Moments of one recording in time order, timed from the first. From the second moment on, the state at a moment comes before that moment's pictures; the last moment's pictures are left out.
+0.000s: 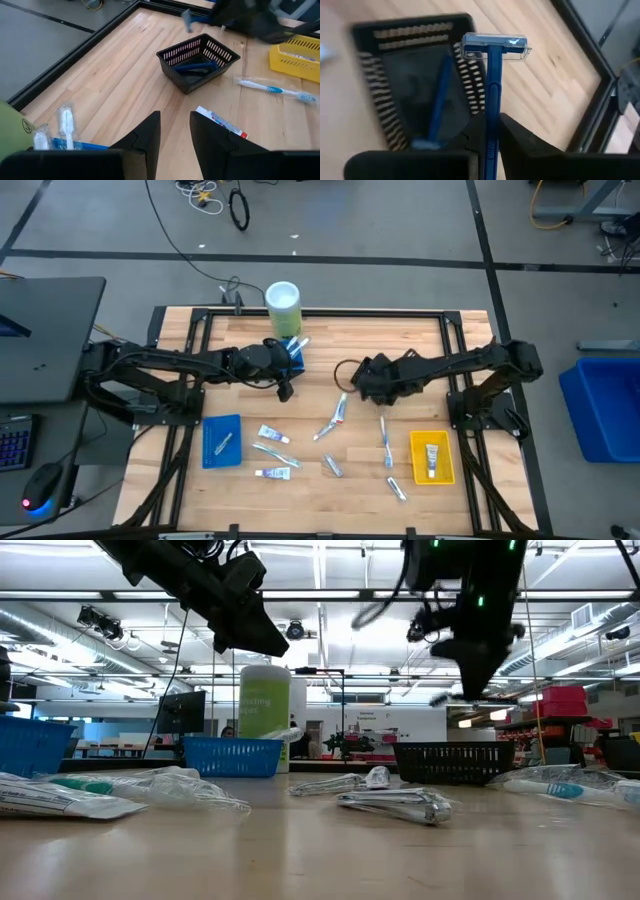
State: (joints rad) left arm 0.09 1.26 0.75 0.02 -0.25 -0.20; right arm 0.04 1.59 1.15 -1.18 0.55 0.82
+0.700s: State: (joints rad) left arm 0.09 1.26 0.75 0.02 -0.28 -0.18; right arm -0.12 1.59 0.95 -0.74 0.33 0.48
